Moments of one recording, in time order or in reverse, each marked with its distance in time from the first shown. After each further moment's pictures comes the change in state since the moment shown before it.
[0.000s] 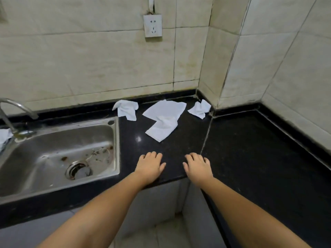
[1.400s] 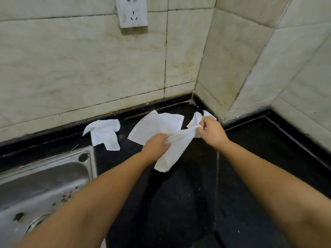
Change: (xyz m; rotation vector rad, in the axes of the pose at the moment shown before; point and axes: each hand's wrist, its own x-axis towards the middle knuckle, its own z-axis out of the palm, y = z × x) left_hand 0.274 -0.053 -0.060 -0.521 -0.015 0.130; right_hand 0.264 0.048 -0.109 0.455 0.241 0.178
